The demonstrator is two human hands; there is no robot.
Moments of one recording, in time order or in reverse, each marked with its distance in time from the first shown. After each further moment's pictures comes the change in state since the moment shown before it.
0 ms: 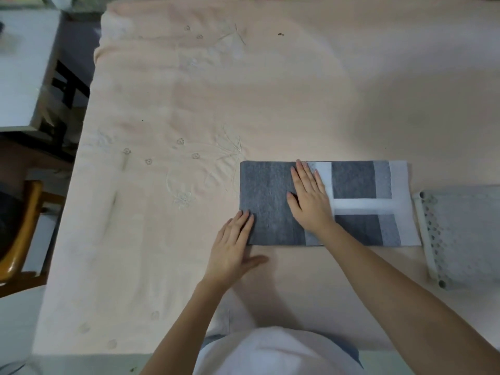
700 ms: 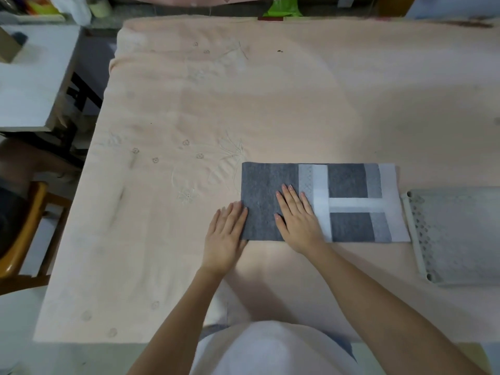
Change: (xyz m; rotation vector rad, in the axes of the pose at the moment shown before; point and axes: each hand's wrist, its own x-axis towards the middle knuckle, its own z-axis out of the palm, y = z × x) left_hand -0.005 -0.007 -0.001 0.190 0.090 -0.039; right_hand -0.049 -0.029 0.012 -0.161 -0.101 -0.052
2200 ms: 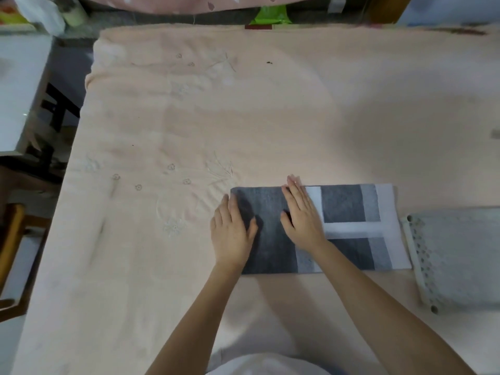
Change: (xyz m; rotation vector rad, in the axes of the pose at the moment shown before) left_hand 0.097 0.028 -0.014 -0.169 0.105 -0.399; right_hand 0.059 0.037 -0.023 0.350 0.201 0.025
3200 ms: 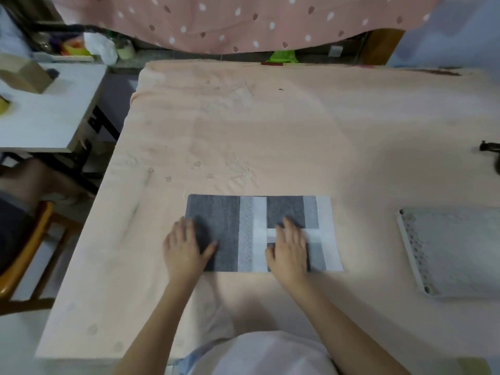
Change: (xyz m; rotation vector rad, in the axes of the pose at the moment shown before) left_hand -0.078 -0.123 -0.053 0.147 0.056 -0.110; right_hand -0.093 -0.105 0.013 -0.168 -0.086 0.230
